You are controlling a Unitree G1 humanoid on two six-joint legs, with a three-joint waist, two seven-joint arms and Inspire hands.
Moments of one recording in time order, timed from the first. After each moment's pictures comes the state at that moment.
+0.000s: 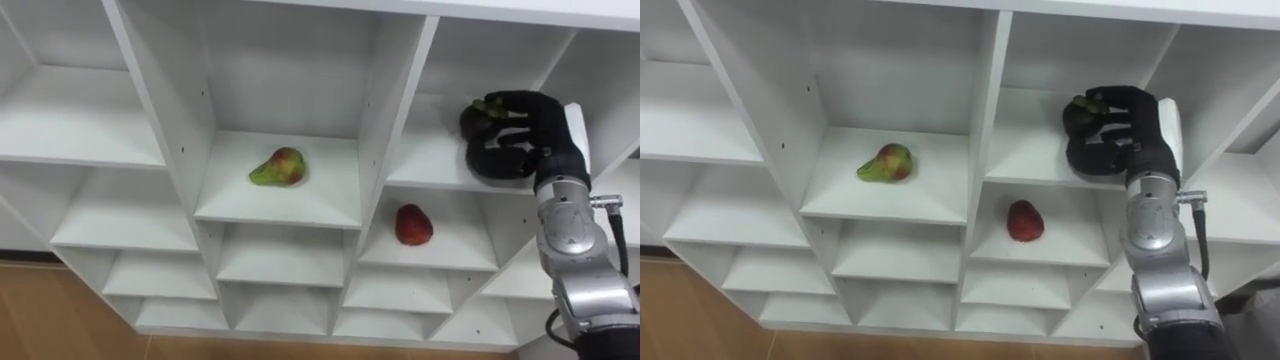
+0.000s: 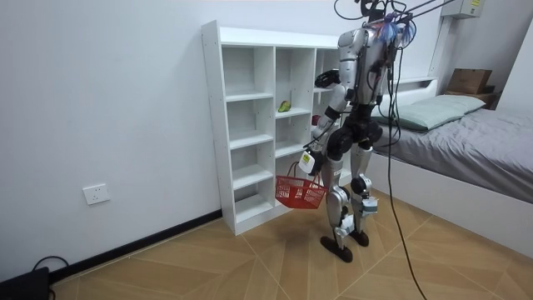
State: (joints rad) left arm 0.17 0.22 0.04 1.00 0.12 0.16 -0.05; right arm -0.22 -0.37 -0.01 0.34 -0.12 0.05 -0.21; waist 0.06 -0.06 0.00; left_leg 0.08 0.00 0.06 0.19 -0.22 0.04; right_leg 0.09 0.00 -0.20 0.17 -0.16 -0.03
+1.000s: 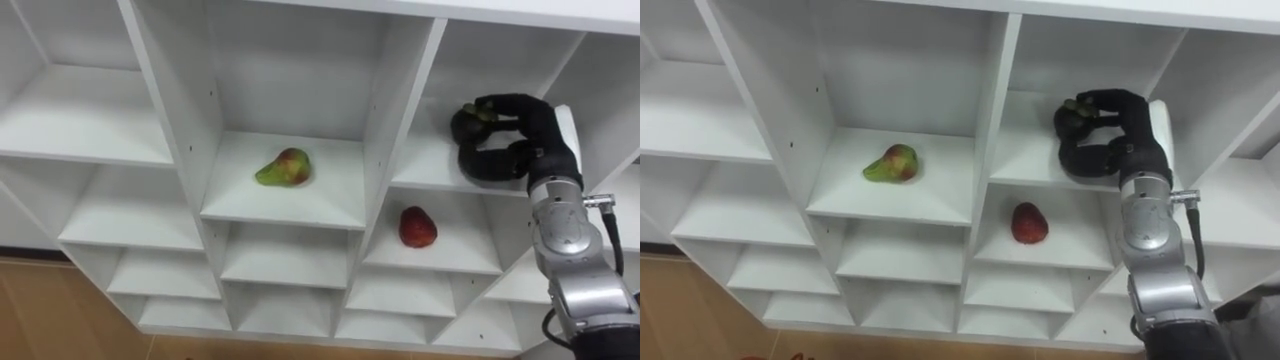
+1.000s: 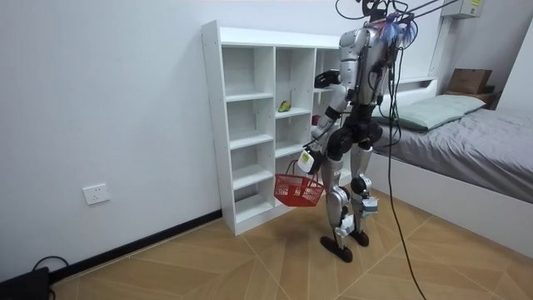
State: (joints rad) left arm 0.17 0.22 0.03 1.00 0.11 0.13 -0.04; right arm -0.21 -0.35 0.01 0.31 -0.12 0.04 -0.19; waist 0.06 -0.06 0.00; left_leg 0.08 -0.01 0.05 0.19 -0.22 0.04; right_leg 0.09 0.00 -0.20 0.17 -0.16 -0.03
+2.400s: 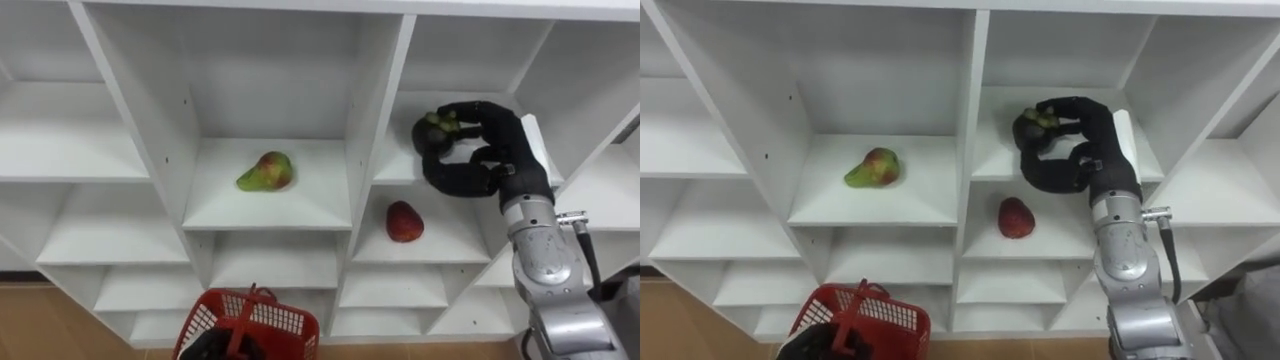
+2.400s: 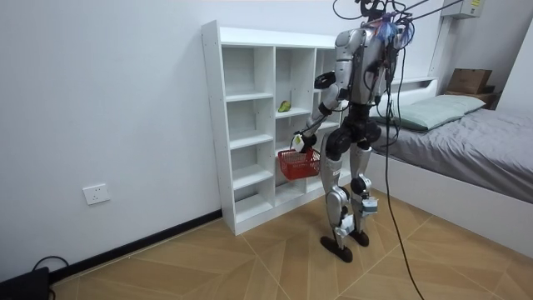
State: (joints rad) left arm 0.10 0.17 -0.10 0.73 0.03 0.07 -0.13; right arm -0.09 -0.26 0.03 0.17 -0.16 -0.05 -0.14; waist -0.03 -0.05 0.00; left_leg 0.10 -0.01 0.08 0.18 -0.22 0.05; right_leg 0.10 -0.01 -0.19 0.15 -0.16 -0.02
